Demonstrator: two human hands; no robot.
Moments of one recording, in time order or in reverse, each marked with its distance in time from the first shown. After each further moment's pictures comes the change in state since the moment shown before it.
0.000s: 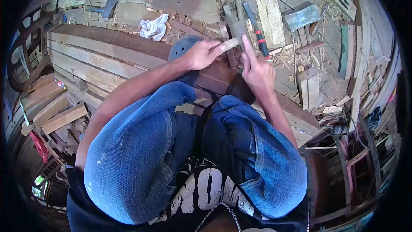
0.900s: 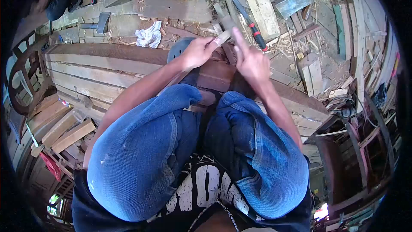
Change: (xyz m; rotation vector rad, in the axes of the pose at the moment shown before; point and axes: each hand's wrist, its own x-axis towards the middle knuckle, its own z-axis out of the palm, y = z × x) left_hand 0.009 -0.004 0.001 -0.010 0.019 -0.089; right_hand 0.003 -0.006 0.012 0.017 -0.018 0.072
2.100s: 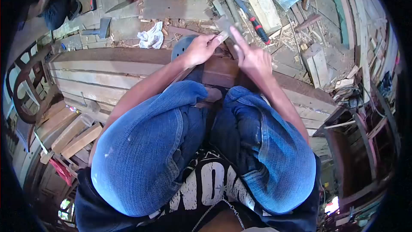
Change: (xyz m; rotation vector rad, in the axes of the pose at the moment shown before) left_hand 0.002 -0.001 0.000 0.083 0.034 0.045; right_hand -0.008 -0.003 0.001 0.047 -0.038 0.014
